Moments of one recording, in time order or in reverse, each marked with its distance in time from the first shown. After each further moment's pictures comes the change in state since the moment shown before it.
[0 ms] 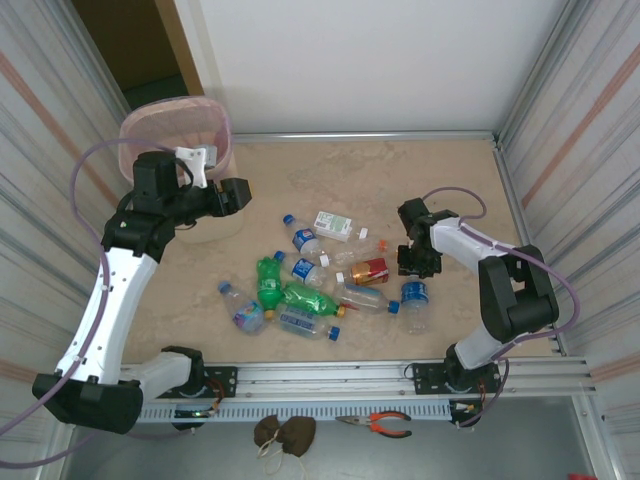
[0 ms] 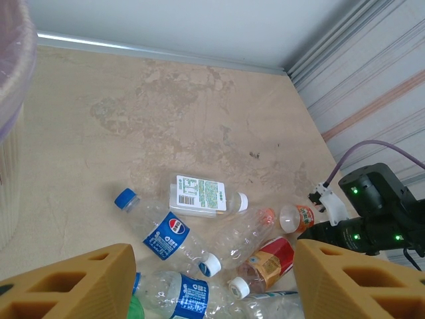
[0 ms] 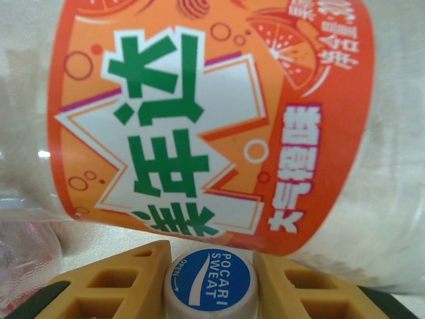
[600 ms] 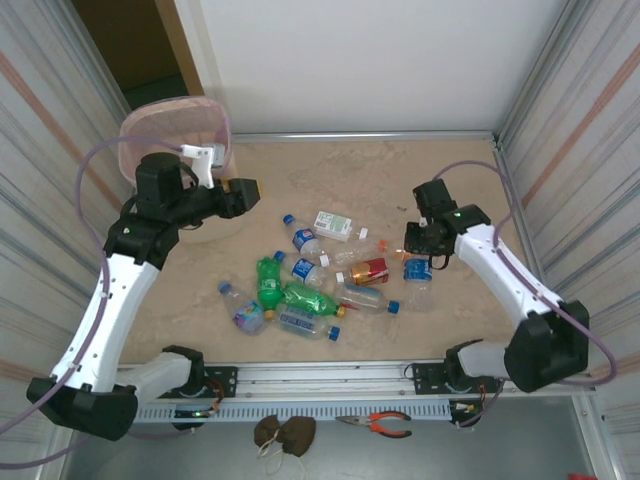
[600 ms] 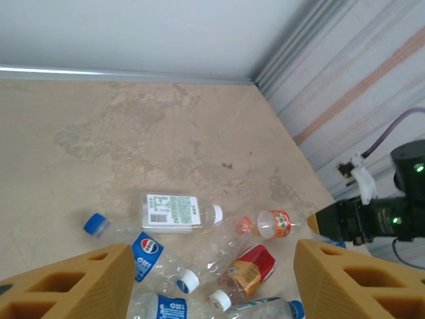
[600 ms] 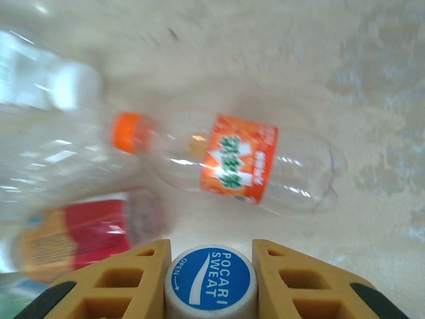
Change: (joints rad) left arm -0.084 -0.030 -0.027 0.111 0.022 -0.003; right arm 0.013 -0.323 0.134 -0.074 0.016 0.001
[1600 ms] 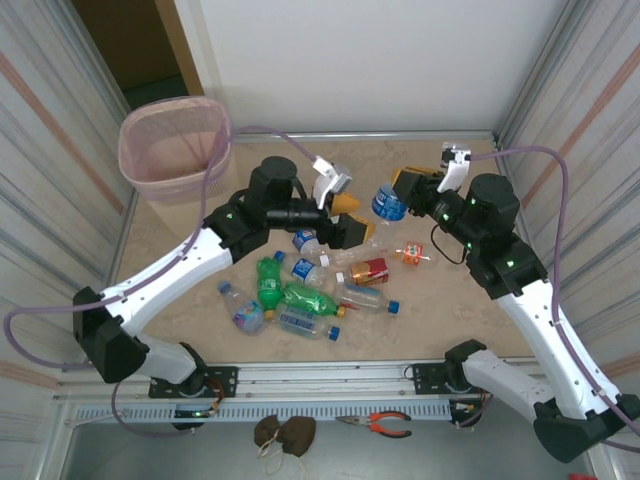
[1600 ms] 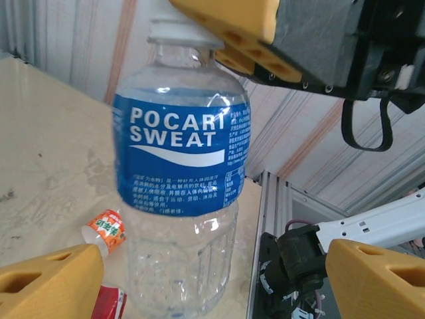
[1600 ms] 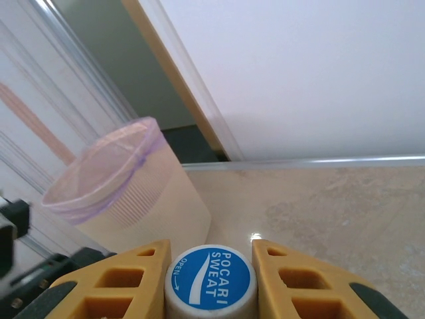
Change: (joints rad) left arm -0.542 0.345 0.106 0.345 0.127 0.093; right arm 0.107 -0.359 0.051 0.602 -0.210 0.056
